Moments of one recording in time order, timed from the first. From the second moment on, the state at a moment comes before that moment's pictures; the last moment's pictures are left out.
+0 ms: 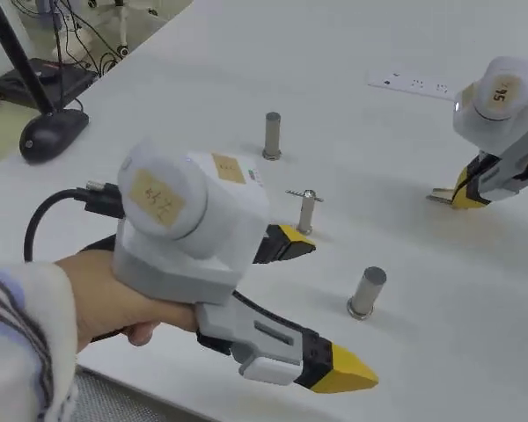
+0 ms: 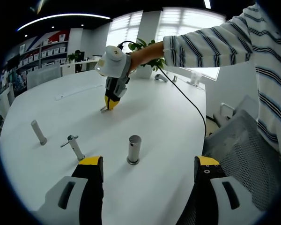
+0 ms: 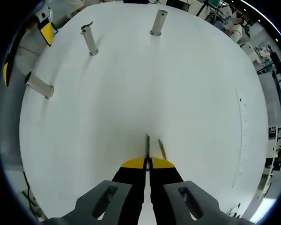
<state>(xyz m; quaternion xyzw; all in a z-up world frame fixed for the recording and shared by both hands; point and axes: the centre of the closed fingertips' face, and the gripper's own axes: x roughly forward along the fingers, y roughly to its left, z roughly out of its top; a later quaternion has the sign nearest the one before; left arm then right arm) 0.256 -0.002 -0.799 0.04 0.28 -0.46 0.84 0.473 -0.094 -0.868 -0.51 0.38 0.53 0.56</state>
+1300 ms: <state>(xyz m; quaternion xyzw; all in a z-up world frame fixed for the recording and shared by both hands) 0.269 0.004 -0.786 0.04 0.27 -0.46 0.84 0.419 -0.105 -0.797 -0.52 0.25 0.50 0.65</state>
